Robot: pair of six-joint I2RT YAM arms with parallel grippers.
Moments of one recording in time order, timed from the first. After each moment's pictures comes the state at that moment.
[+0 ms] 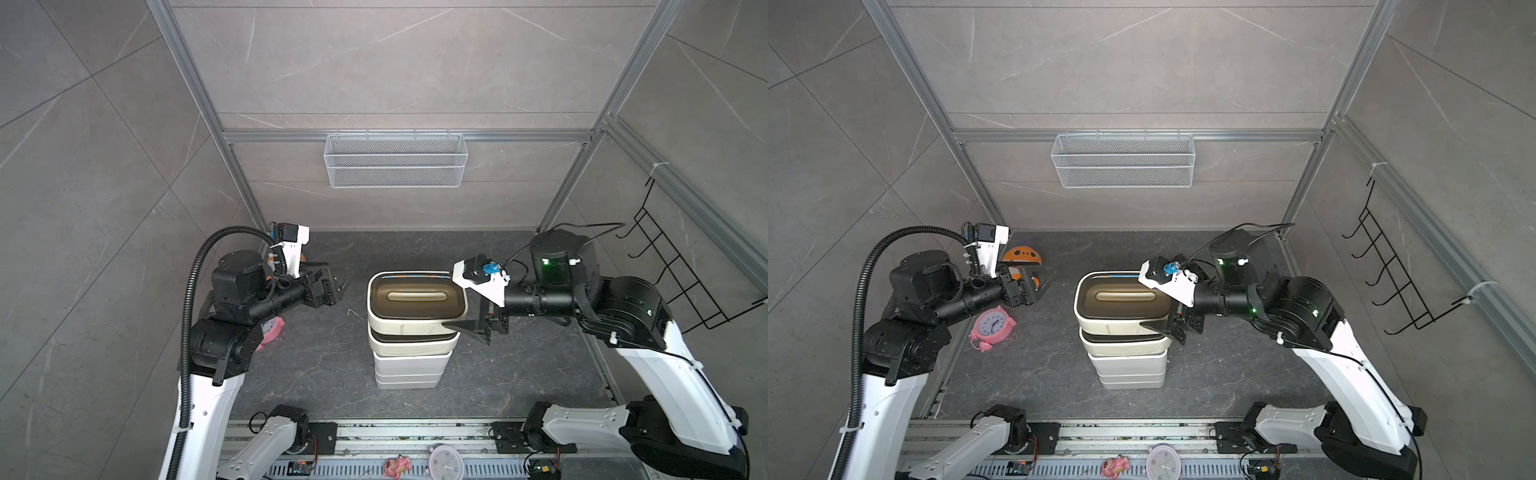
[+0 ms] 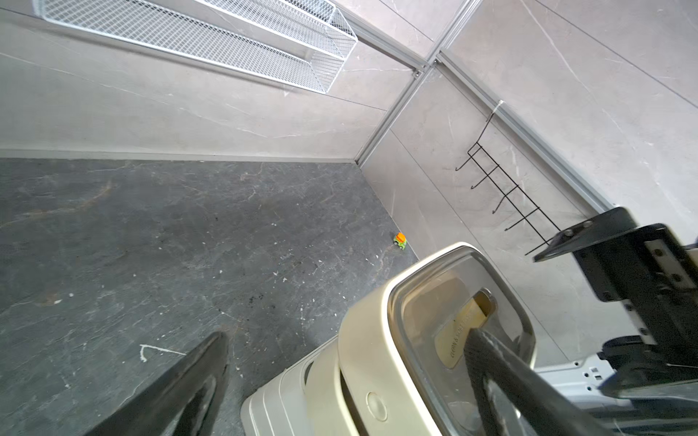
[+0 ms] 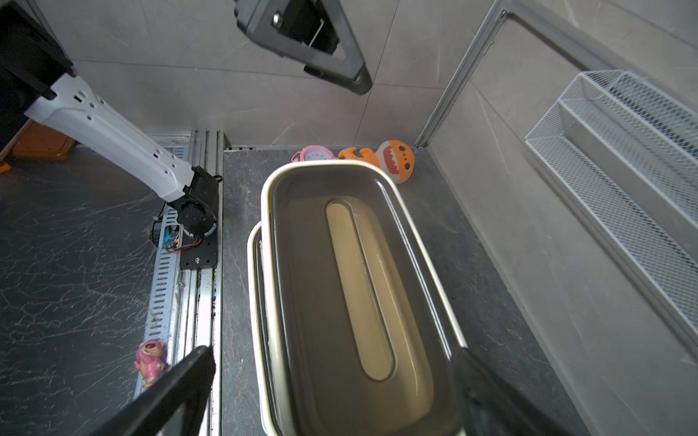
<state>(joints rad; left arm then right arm) -0.24 0.91 1.44 -0.86 0.53 -0.35 0.84 1.21 1.88 -1.14 -0.31 -0.42</state>
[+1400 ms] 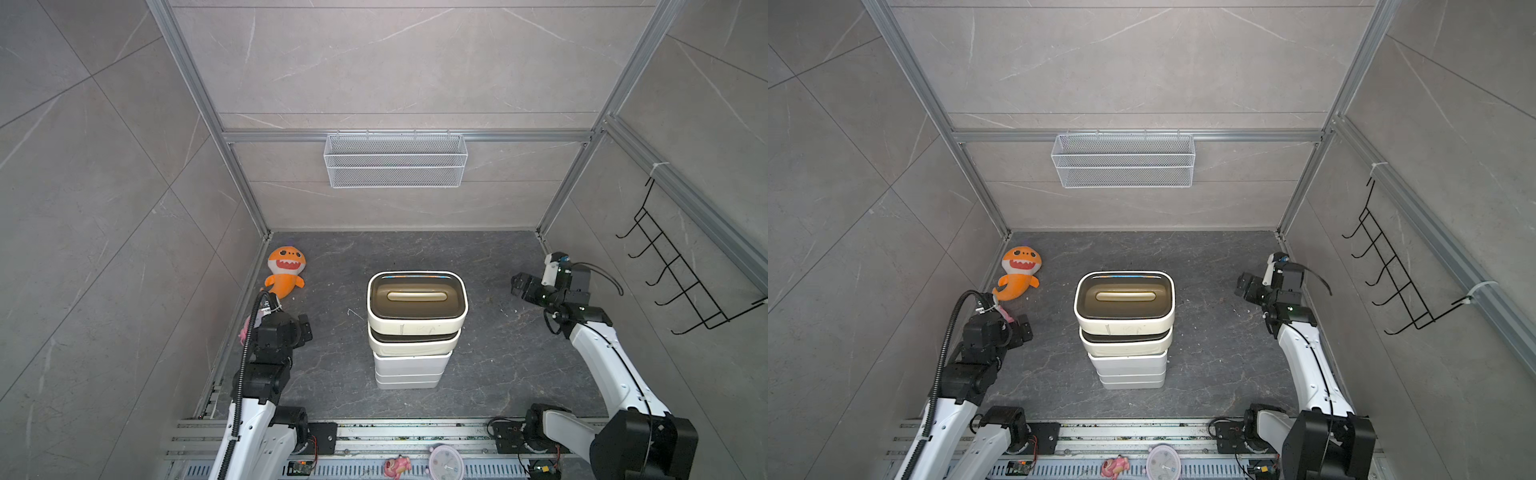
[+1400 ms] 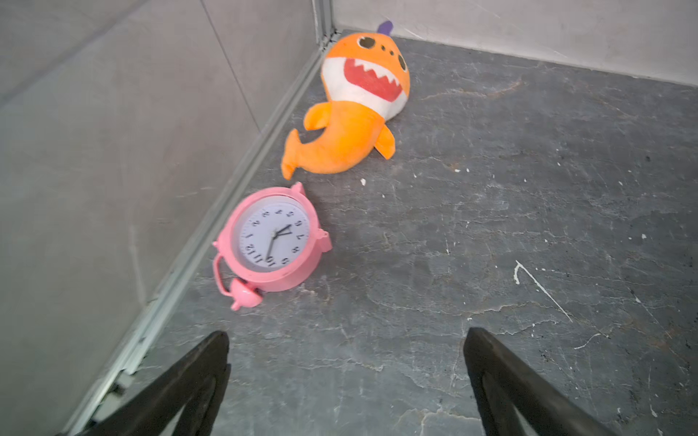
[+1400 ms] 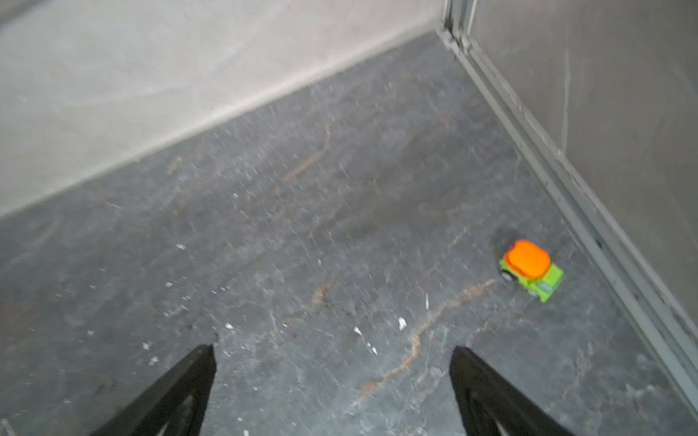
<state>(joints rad) -0.11 0.62 0.52 -0.55 -0.35 -0.21 -0.15 1.14 0.75 -0.28 -0.10 0.22</state>
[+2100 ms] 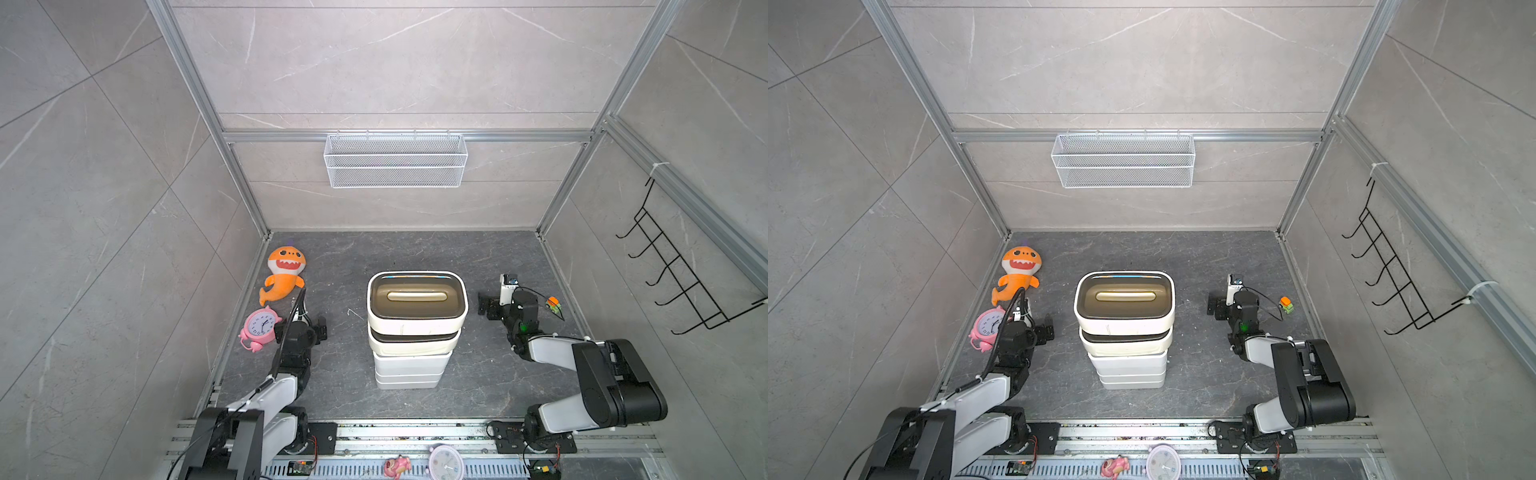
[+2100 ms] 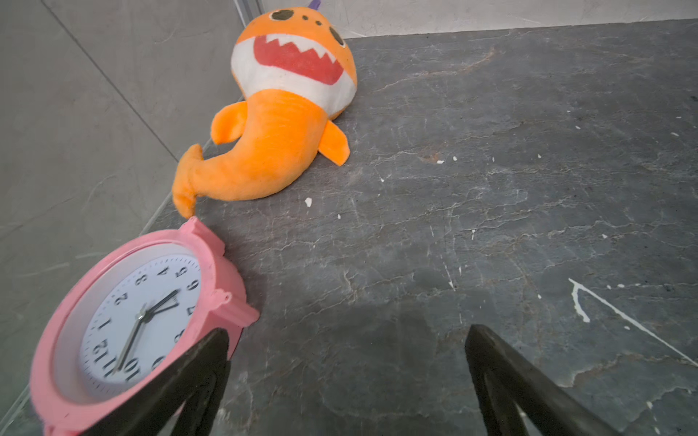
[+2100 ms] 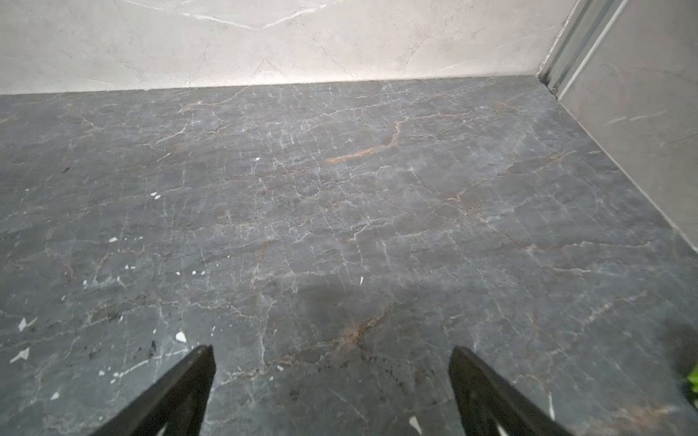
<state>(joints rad) -0.11 1.14 0.17 0.53 -0.27 0.01 0.09 1.47 0.39 0.64 0.05 0.04</state>
